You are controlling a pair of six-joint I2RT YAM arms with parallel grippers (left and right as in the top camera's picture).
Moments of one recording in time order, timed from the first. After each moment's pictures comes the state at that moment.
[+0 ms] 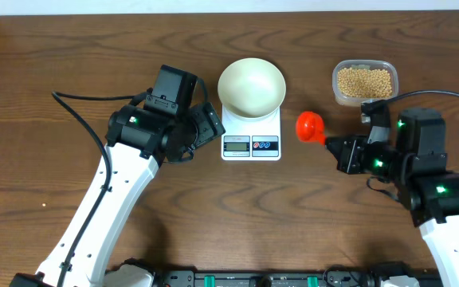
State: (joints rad) left arm -0.36 1.40 1.33 -1.07 0.12 -0.83; right arm 0.11 1.02 0.94 -0.75 -0.50 0.33
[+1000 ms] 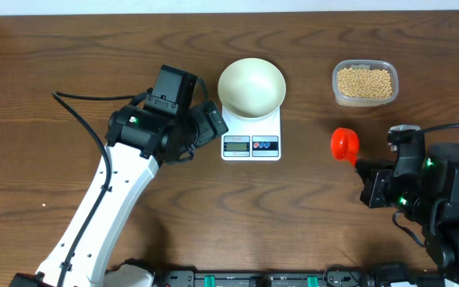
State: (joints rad) left arm -0.36 1.40 1.33 -1.07 0.12 -0.83; right arm 0.11 0.79 1.03 -1.04 -0.29 0.23
